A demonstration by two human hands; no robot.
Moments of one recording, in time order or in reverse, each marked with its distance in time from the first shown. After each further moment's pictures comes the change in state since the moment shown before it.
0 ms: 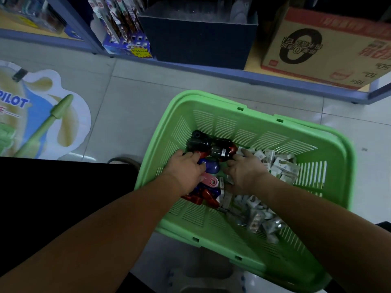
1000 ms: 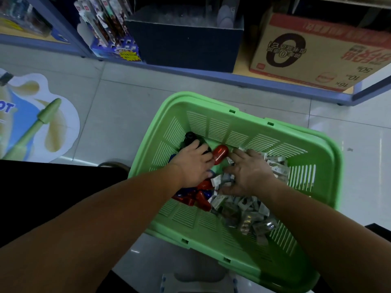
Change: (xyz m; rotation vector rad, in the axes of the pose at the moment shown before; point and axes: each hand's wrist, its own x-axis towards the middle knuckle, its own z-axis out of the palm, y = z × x) left_hand 0.051 0.010 -0.006 0.251 0.093 0.302; right_hand -0.027 0.022 -0.001 0.066 0.039 0.142
